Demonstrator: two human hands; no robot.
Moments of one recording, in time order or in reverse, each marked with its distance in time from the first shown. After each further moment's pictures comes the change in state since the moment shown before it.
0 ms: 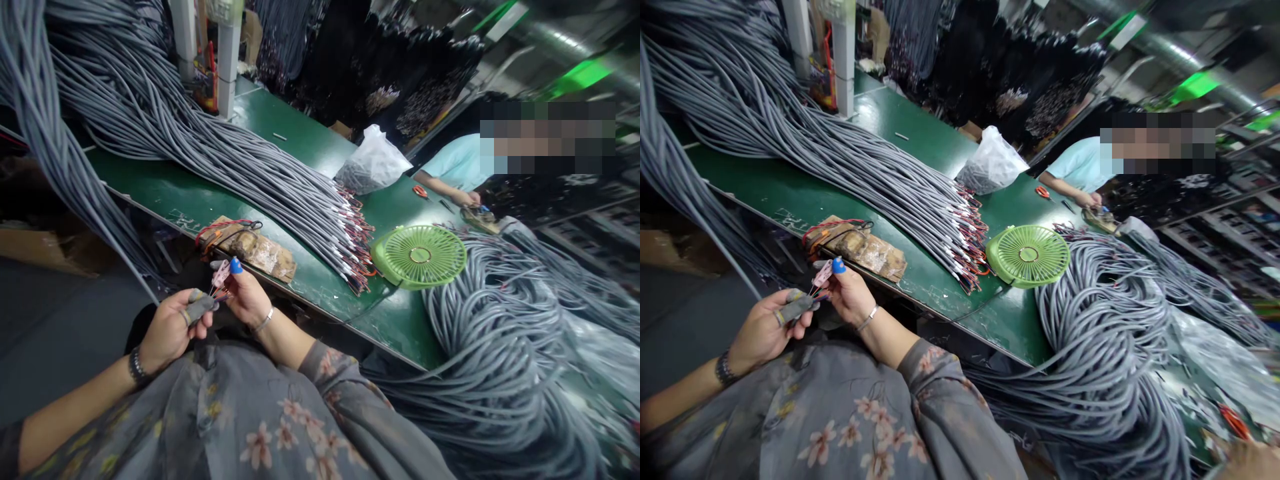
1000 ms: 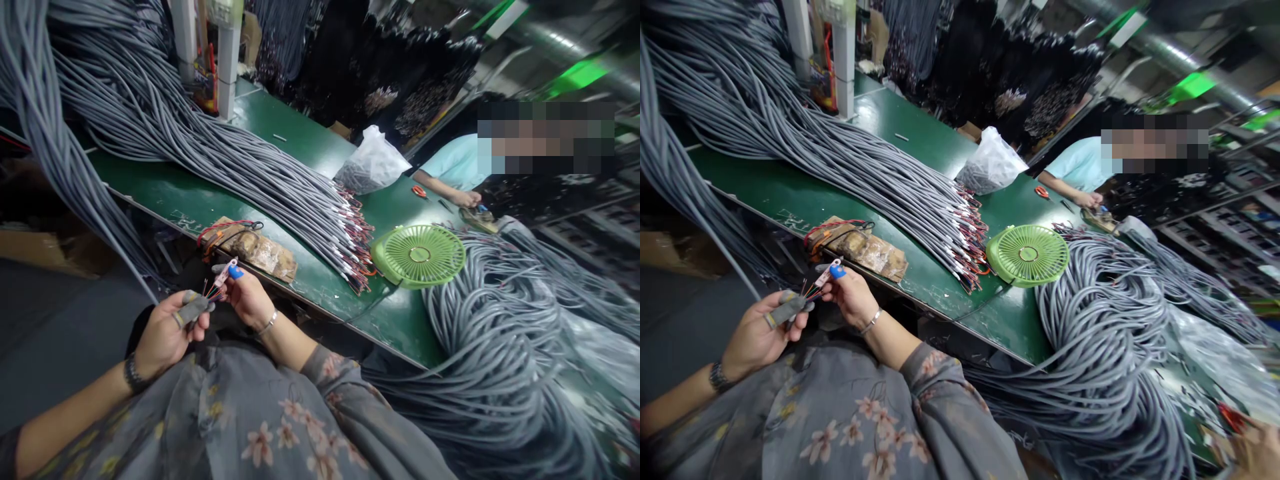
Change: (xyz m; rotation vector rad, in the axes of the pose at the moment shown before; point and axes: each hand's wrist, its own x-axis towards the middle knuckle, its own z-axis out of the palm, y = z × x) left_hand -0.008 0.007 -0.002 -0.117 0.014 -0.007; right_hand -0.004 0.005 -0.009 -0.106 -0.031 -0.072
